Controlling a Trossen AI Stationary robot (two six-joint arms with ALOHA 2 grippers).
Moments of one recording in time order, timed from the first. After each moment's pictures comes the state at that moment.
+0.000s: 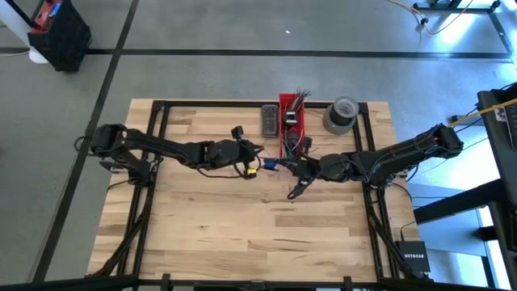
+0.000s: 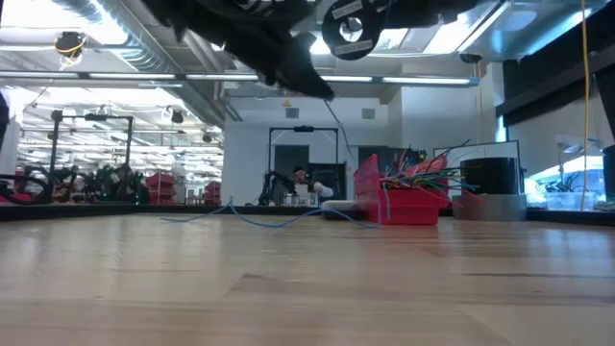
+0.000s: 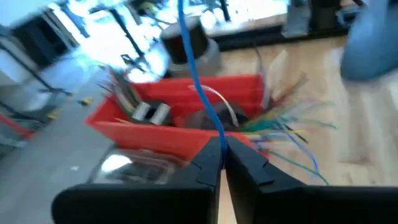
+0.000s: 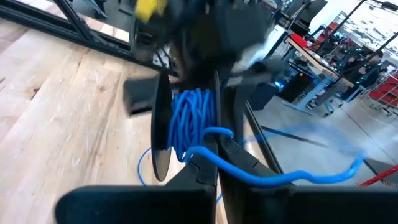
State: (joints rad) left arm 0.00 1.56 0.96 0.24 -0.47 0.17; right arm 0.24 1.21 0.78 0.15 0.50 -0.32
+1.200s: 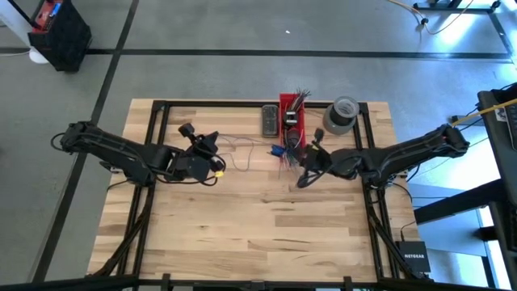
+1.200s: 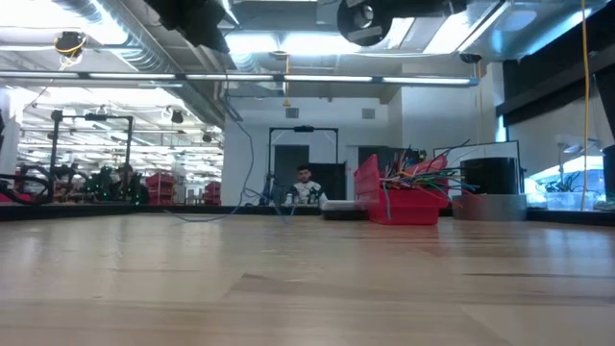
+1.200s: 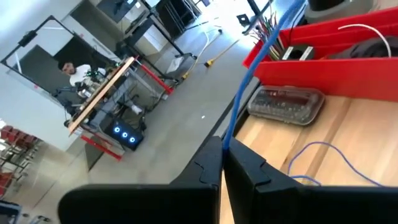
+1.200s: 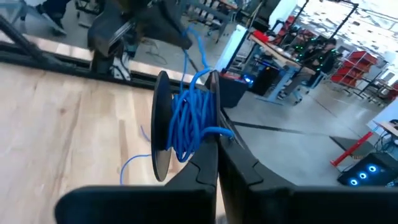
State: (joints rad) left arm -0.23 1.19 0.96 -0.49 -1.20 -0.04; right arm 0.24 1.12 0.78 0.12 0.64 -0.26
